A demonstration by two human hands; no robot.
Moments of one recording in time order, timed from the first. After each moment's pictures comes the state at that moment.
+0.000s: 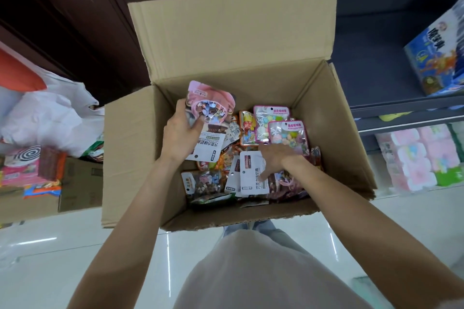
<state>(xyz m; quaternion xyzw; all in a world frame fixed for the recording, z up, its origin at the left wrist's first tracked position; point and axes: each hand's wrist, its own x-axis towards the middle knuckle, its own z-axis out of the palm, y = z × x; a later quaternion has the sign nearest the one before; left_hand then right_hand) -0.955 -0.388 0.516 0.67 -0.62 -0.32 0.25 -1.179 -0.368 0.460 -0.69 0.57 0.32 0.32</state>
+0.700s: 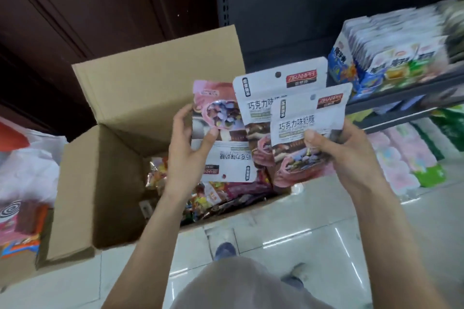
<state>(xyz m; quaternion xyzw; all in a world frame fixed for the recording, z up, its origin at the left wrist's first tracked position) -1.106 -0.310 0.612 0.50 -0.59 -0.44 0.46 -1.347 -0.251 0.623 -0.37 0.57 -0.57 0.46</state>
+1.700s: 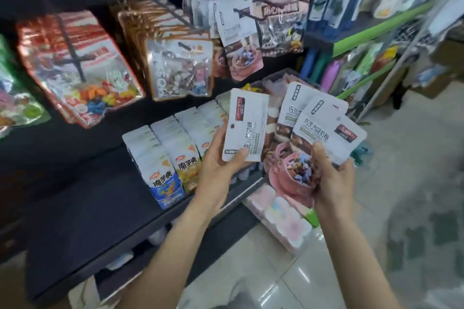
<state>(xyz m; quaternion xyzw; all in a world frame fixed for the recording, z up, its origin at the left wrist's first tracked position) -1.662 -0.332 0.654 0.24 -0.53 -0.72 0.38 -1.804 -0.221 0.638 -0.09 0.57 -0.80 0.19</state>
